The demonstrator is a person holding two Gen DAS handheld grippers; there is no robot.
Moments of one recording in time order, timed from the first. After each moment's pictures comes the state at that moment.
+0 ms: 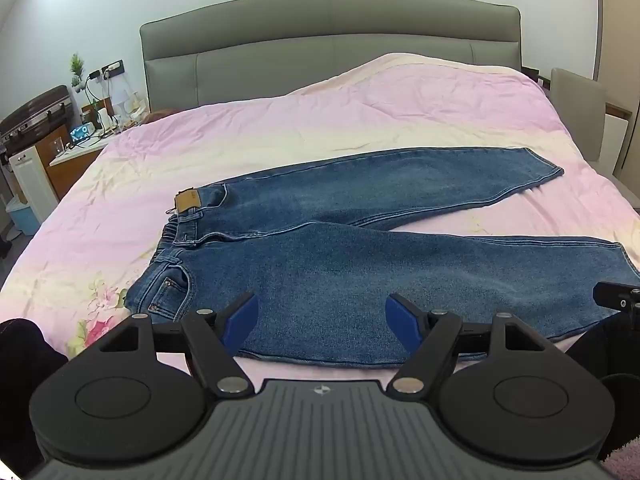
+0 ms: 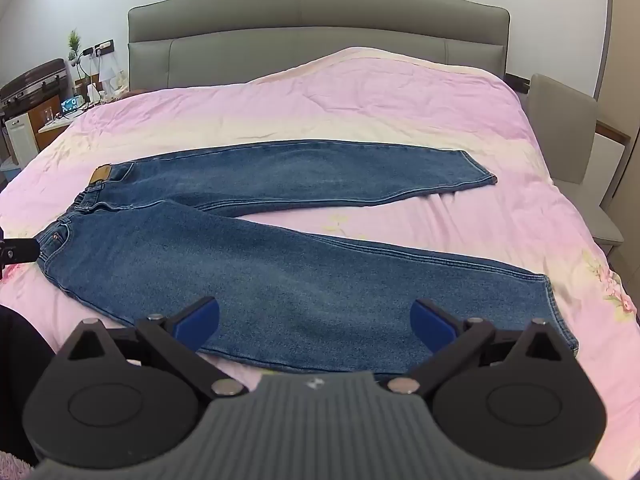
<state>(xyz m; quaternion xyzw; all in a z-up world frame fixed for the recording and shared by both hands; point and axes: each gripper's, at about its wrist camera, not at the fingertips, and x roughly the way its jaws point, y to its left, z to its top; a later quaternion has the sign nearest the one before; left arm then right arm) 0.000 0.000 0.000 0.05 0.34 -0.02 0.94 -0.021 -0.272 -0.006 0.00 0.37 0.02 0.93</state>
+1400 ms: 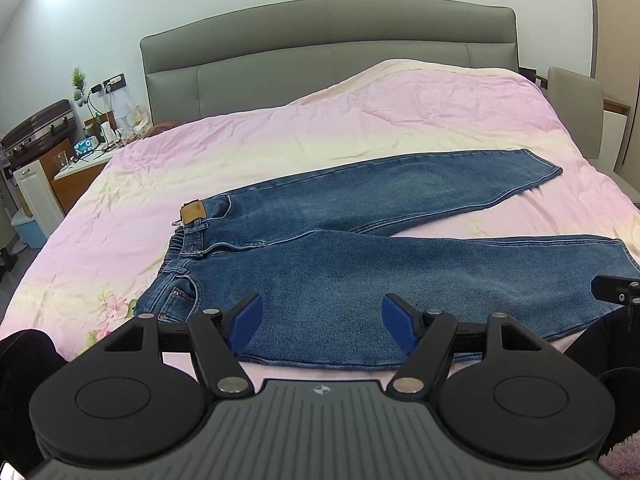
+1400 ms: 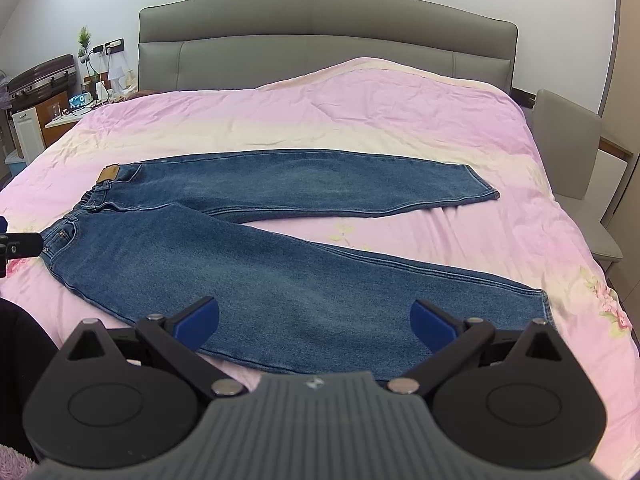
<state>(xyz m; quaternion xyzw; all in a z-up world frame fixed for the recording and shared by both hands) -0.009 -0.006 0.008 0.07 0.34 -0.02 0.94 -0.029 -0.269 0.000 -0.02 0.36 0.03 0.93</state>
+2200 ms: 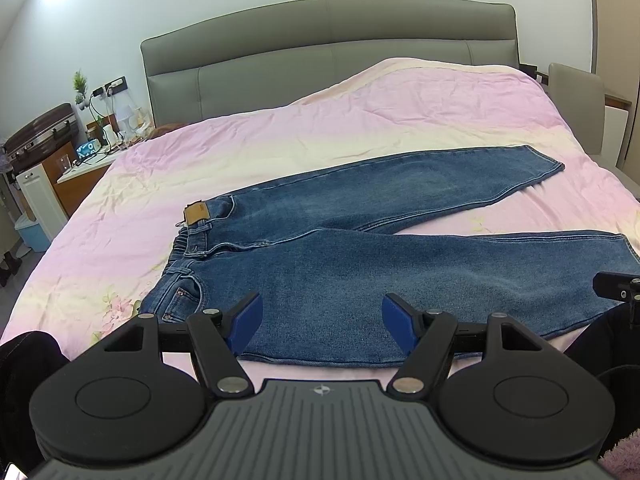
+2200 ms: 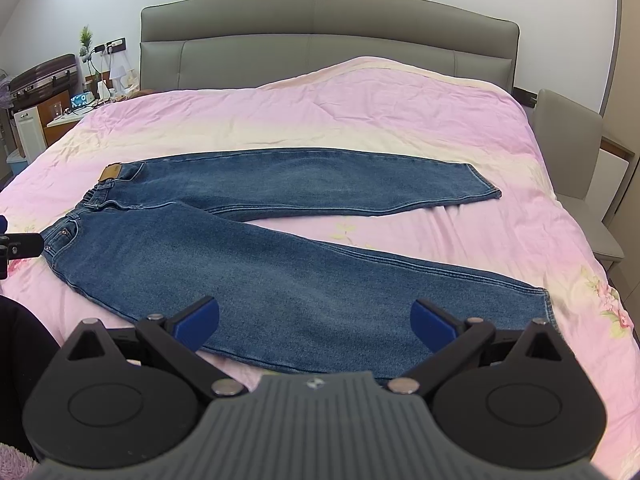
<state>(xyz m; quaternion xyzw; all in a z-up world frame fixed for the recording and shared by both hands) -0.012 -0.006 0.007 0.07 0.34 -0.01 0.94 -0.029 -0.267 -0.001 -0.02 0.36 0.03 0.93</state>
